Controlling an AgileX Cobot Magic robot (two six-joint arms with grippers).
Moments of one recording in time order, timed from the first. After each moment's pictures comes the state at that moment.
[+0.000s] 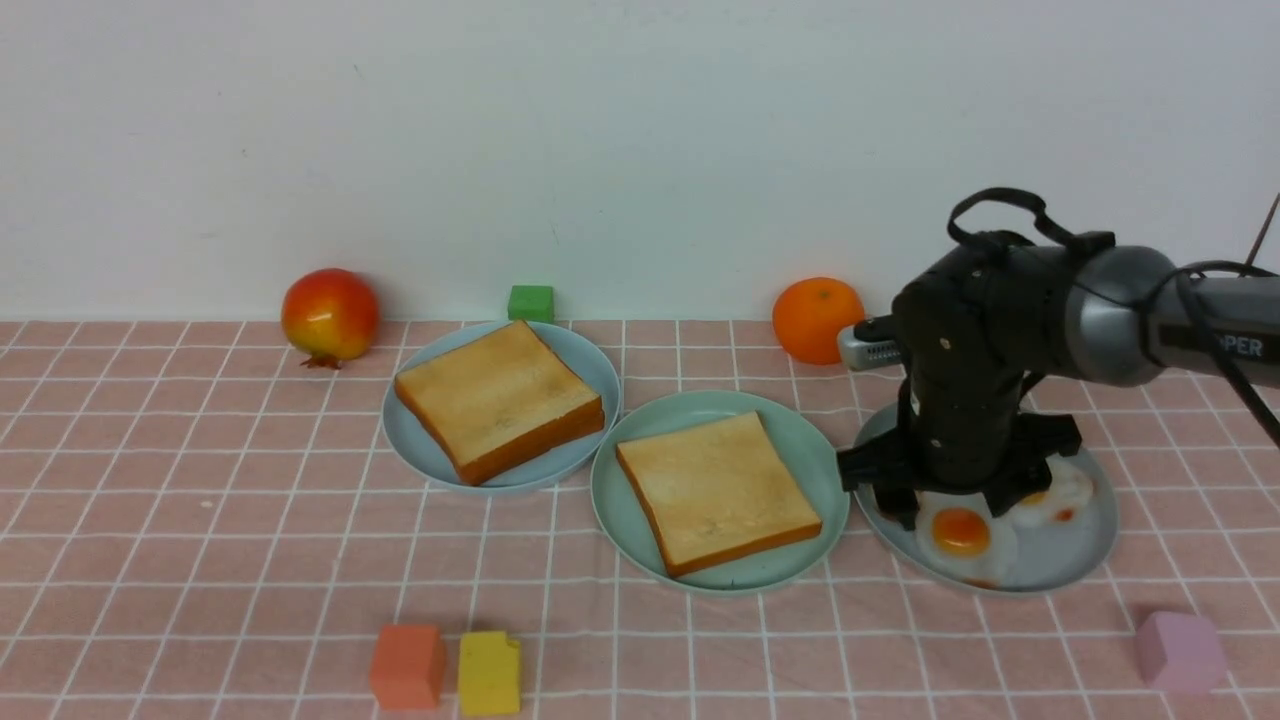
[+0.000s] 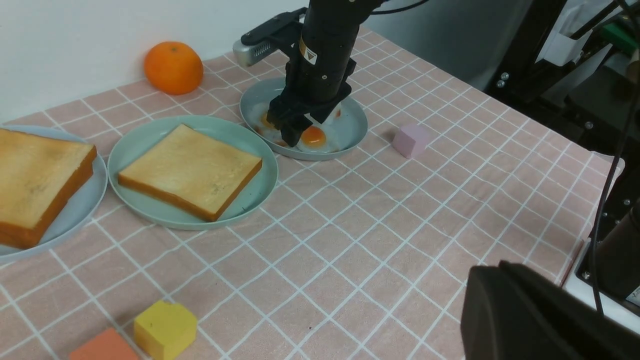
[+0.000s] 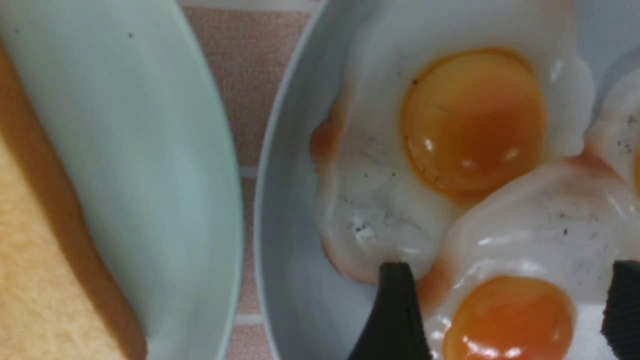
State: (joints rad) right arm 0.38 2.06 -1.44 -0.30 0.86 0.47; left arm -0.71 0.34 -0.60 -0.35 0.60 0.07
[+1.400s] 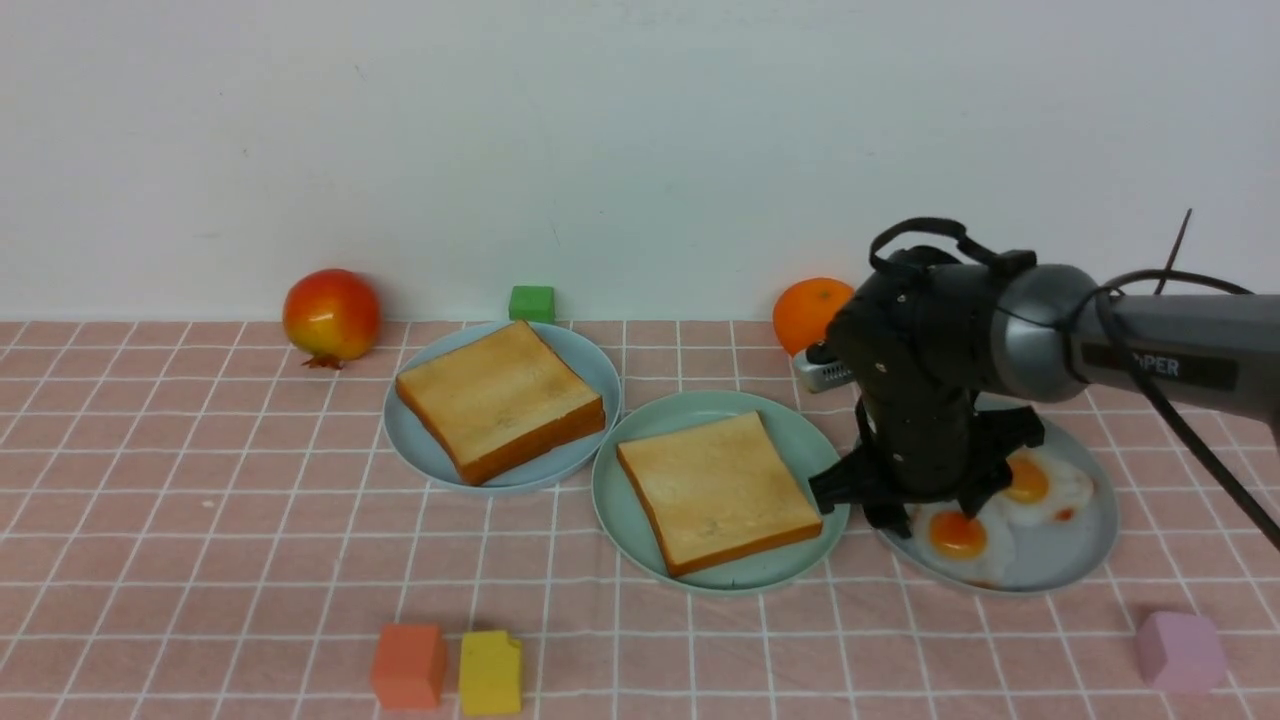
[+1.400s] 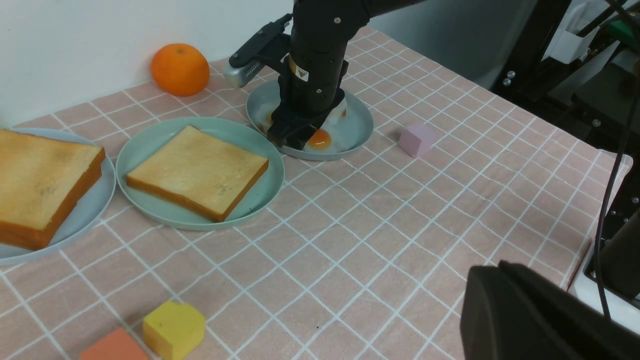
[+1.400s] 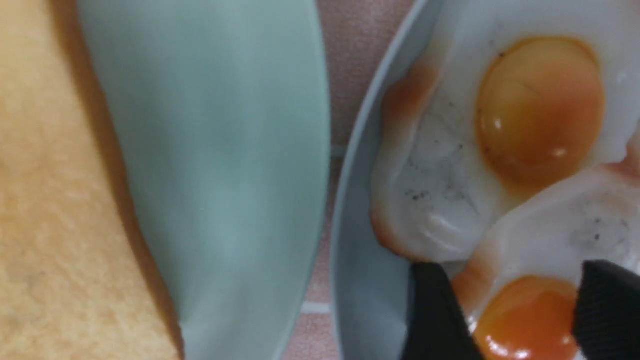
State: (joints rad) right arm 0.45 2.13 -1.50 -0.40 0.96 0.47; left arm -0.71 0.34 -0.60 -0.34 0.60 0.07
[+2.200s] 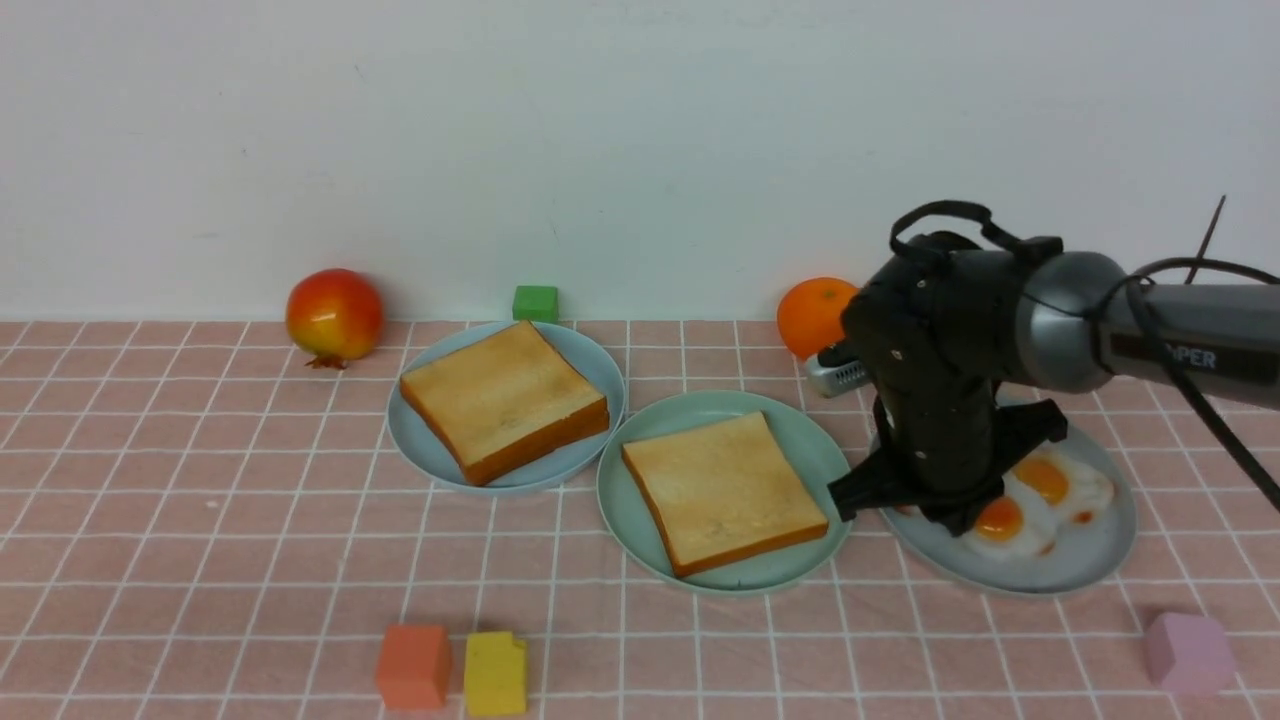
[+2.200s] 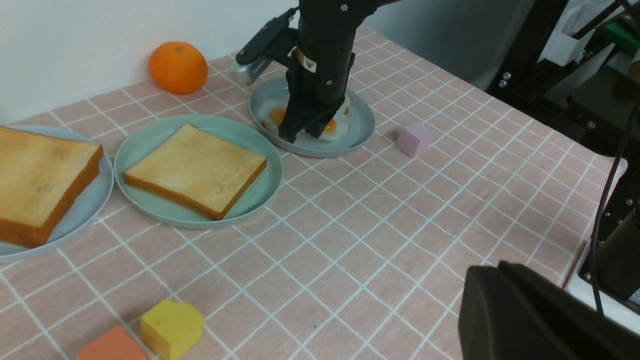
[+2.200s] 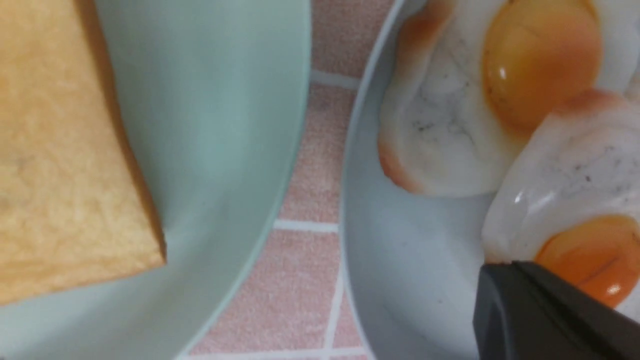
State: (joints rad) right arm 0.45 2.07 -1.48 -0.38 1.02 0.39; left arm -0.71 0.34 -0.60 -0.35 0.60 0.07
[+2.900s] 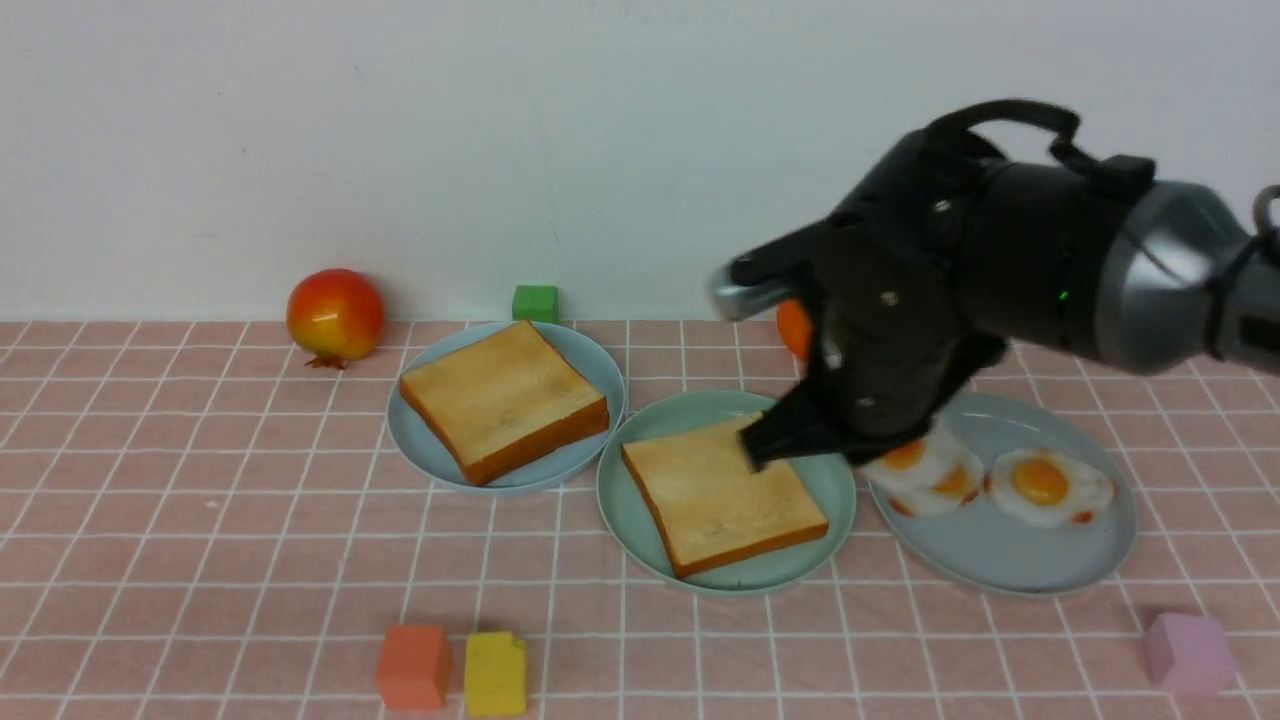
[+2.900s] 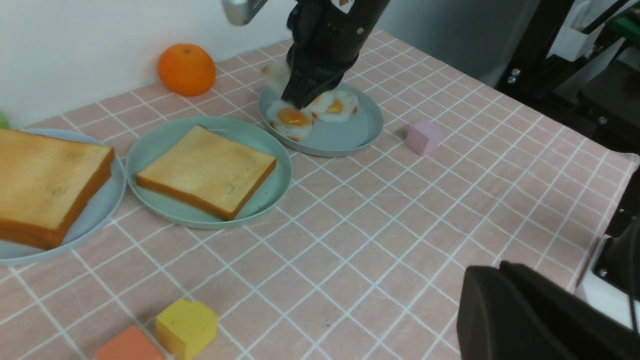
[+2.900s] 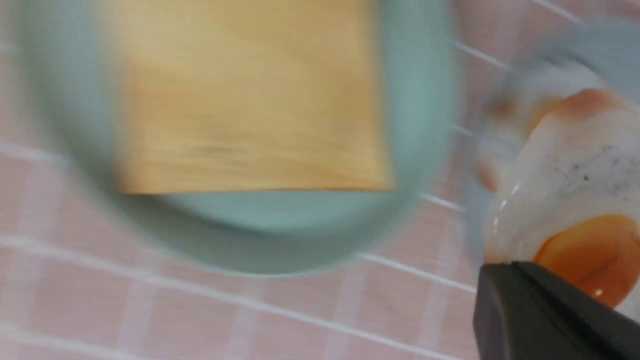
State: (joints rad) right arm 0.66 1.85 -1.48 -0.32 0.95 0.34; left arm -0.71 0.34 -0.60 -0.32 0.60 0.07
